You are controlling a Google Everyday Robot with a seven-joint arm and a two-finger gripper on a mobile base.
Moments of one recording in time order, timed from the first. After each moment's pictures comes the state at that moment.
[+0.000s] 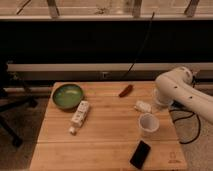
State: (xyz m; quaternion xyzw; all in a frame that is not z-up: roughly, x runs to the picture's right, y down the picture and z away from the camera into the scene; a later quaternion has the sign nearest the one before) arm 0.260 0.111 0.736 -0.27 0.00 -0.01 0.96
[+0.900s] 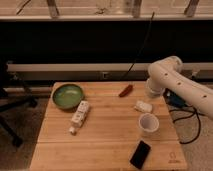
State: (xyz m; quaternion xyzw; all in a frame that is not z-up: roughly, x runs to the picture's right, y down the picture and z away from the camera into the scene) arm 0.236 0.068 0.786 -0.27 -0.01 -0.02 0.96
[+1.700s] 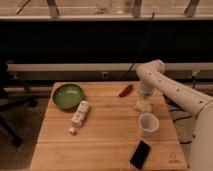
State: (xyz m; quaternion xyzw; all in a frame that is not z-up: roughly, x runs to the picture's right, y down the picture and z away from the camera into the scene) arm 0.227 0.092 0.874 -0.35 0.00 -0.01 0.94
